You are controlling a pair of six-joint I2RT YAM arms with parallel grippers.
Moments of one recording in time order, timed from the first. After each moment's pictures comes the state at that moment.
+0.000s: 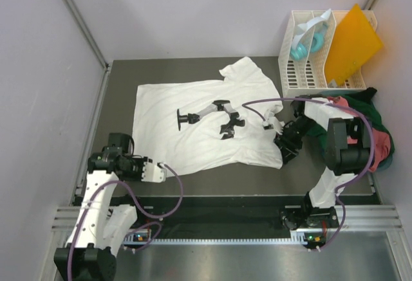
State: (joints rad) left arm 0.00 0.79 0.71 -1.19 0.24 1.65; right arm 0.07 1.76 1.13 -1.24 -0.47 -1.12
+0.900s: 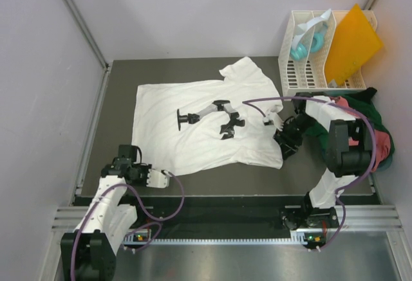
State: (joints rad) left arm 0.00 0.80 0.37 -0.82 0.14 1.65; right arm 0.07 1.73 1.17 -1.22 -0.47 -1.10
